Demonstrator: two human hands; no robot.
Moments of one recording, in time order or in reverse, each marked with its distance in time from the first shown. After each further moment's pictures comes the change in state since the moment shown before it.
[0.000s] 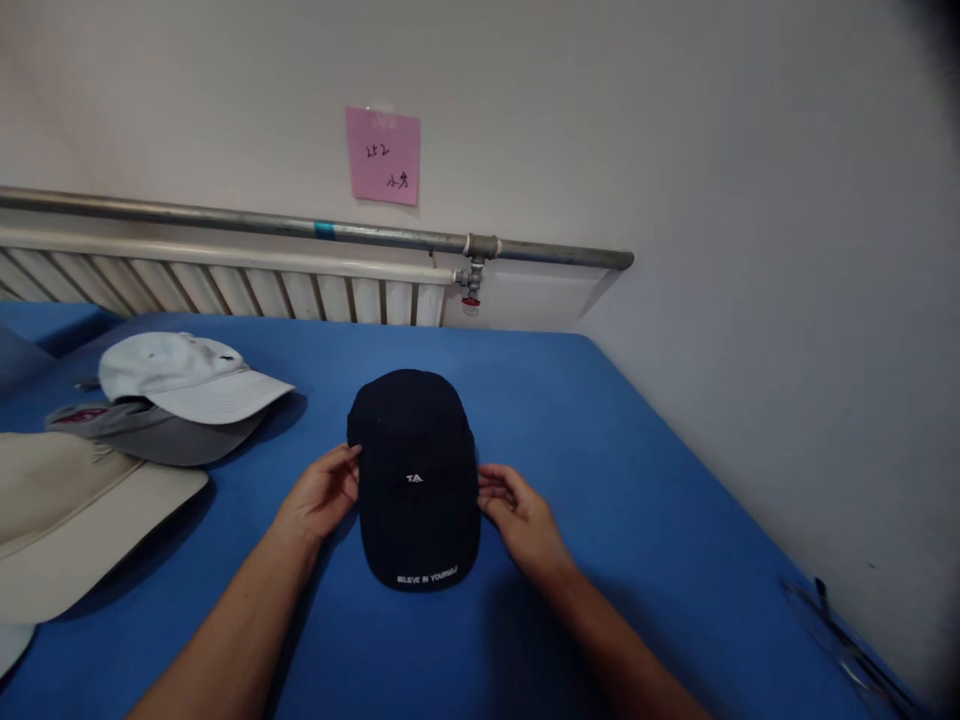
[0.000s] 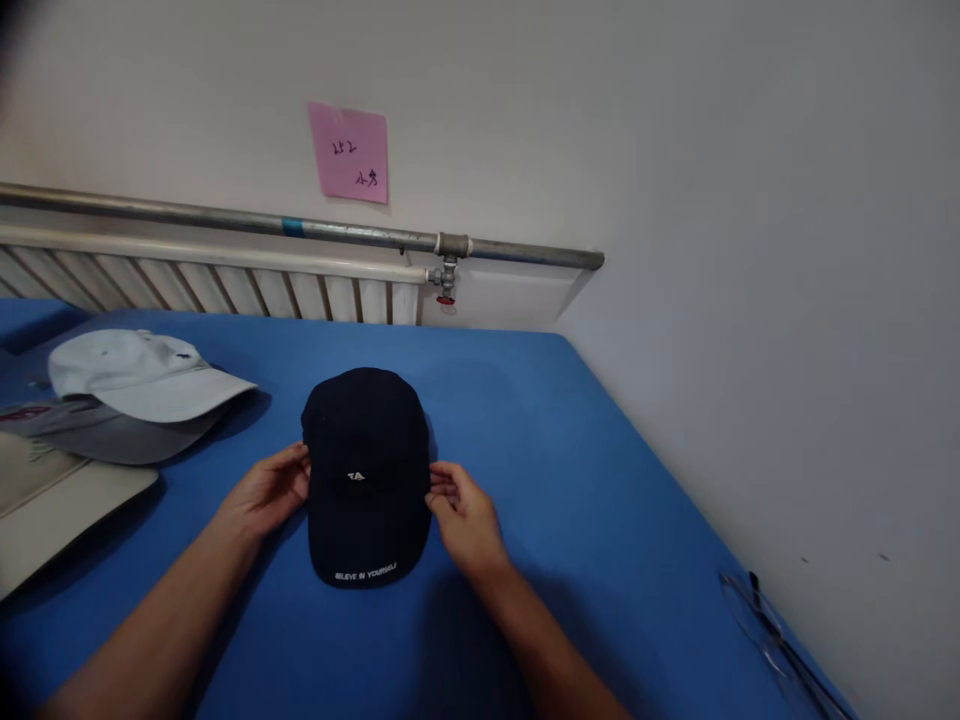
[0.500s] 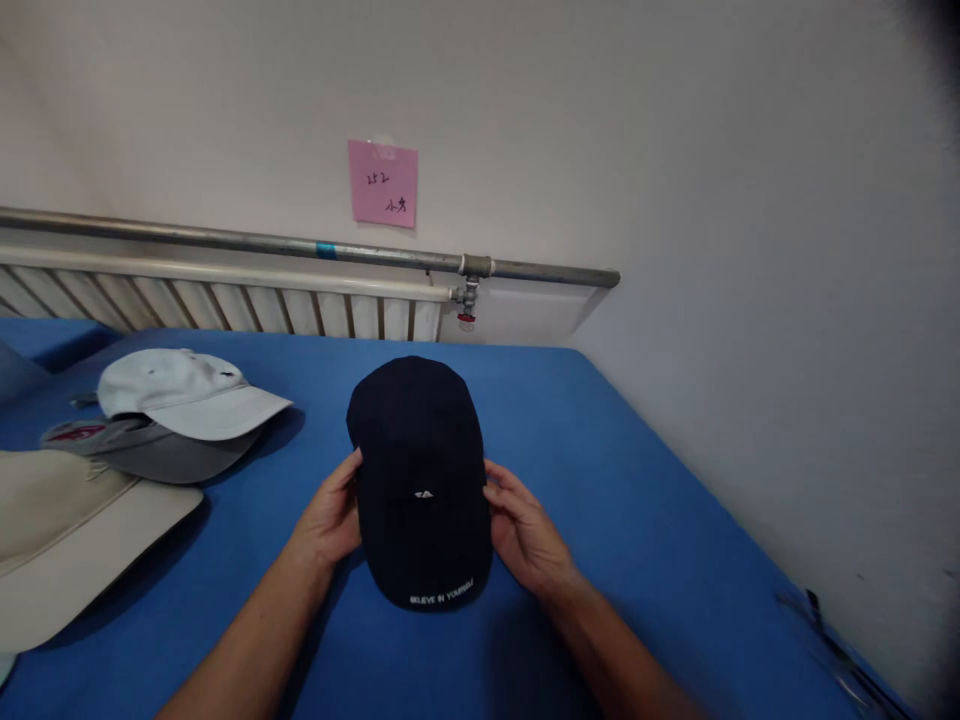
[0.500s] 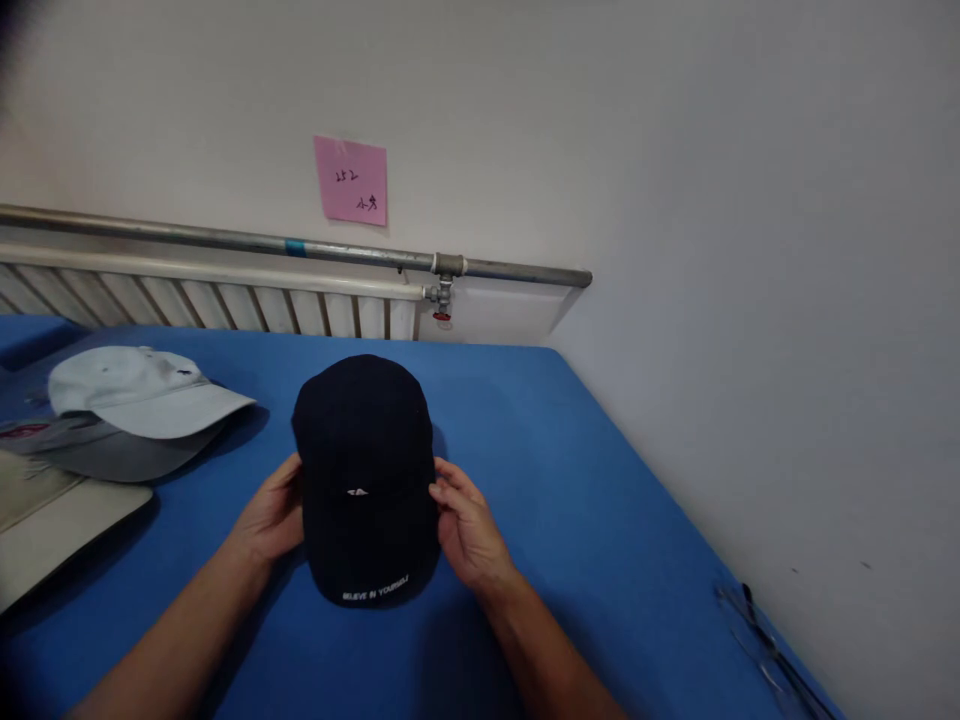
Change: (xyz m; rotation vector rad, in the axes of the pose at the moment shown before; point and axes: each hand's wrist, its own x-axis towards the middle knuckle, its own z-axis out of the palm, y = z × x) left_hand -0.016 -0.010 0.021 -0.097 -0.070 -0.217; right_hand 0.005 -0.023 0.005 0.775 -0.064 0.272
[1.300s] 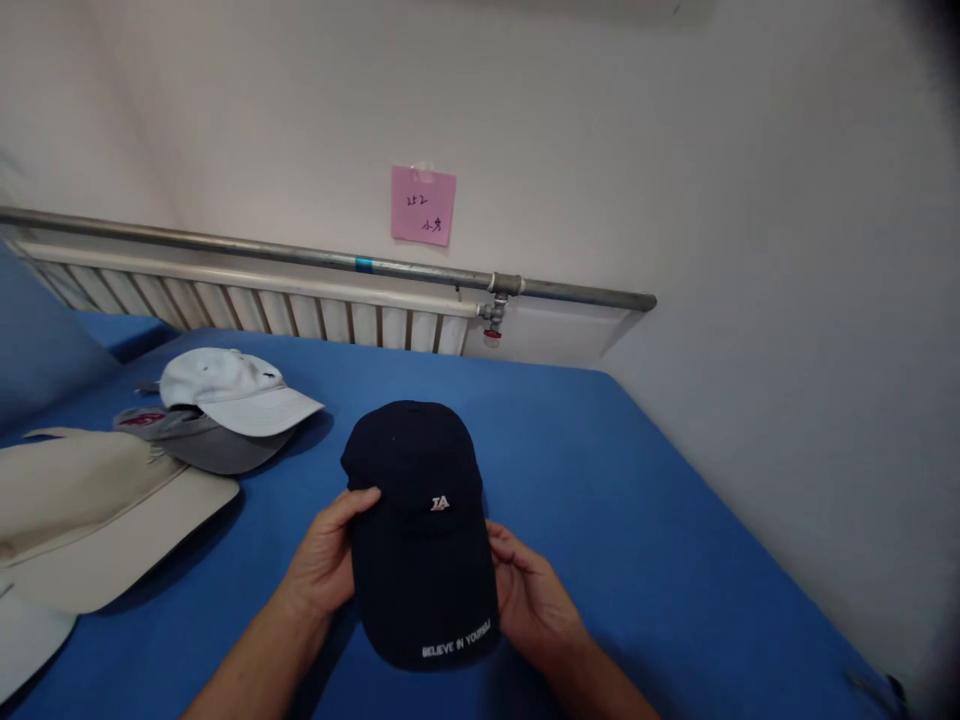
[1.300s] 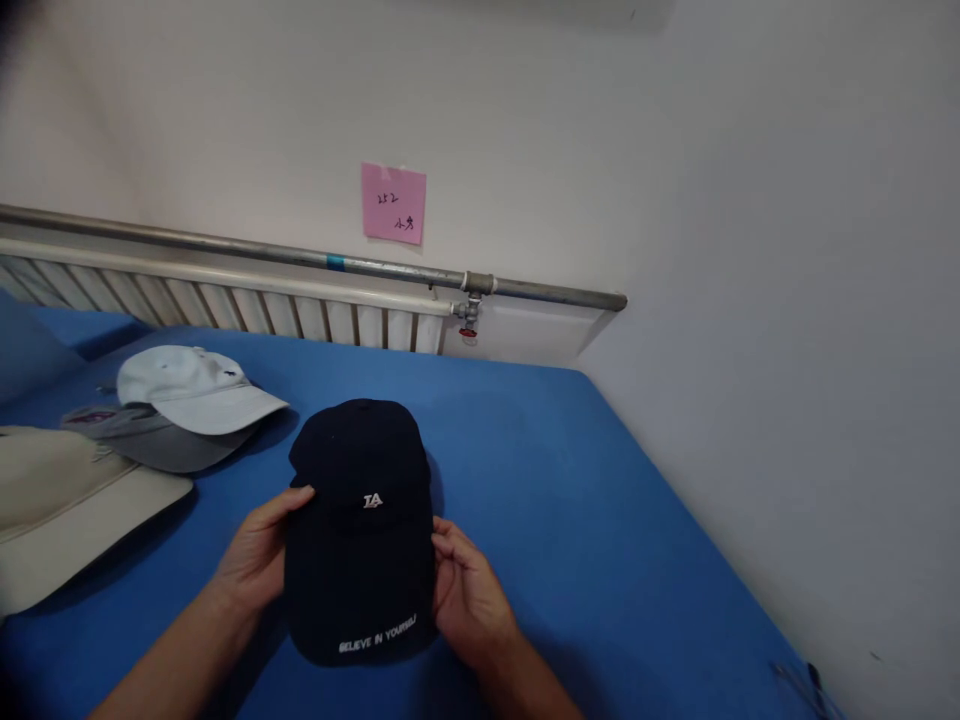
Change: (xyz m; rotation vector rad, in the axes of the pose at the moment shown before) left_hand -0.046 -0.005 0.006 -0.023 0.112 0.133; right_hand -0.017 0.025 0.004 0.195 -0.063 0.291
